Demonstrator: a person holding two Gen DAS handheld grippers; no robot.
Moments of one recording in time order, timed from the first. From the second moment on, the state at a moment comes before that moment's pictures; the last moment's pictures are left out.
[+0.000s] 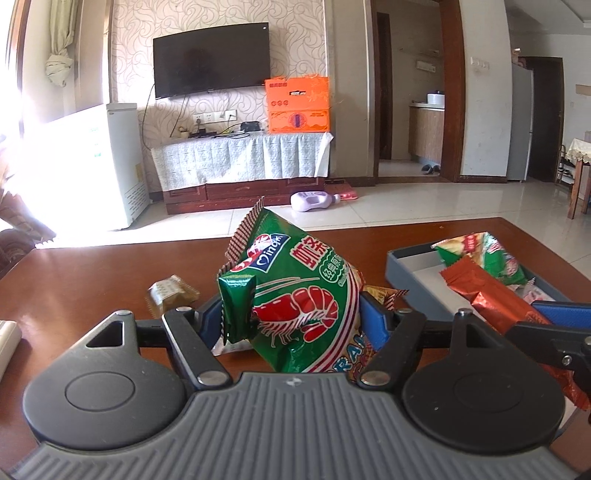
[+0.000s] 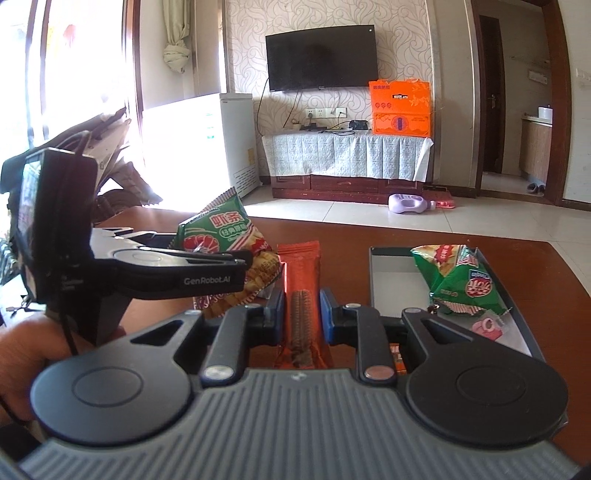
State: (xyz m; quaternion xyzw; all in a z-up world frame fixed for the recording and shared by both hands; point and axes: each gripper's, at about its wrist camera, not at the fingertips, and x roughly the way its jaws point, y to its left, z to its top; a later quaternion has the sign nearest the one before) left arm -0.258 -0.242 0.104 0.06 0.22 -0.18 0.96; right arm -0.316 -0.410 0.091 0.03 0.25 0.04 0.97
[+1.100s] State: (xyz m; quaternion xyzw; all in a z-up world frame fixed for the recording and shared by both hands) left arm -0.280 -0.374 0.089 0.07 0.21 -0.32 0.92; right arm -0.347 -0.491 0.094 0.04 0.21 -0.07 0.97
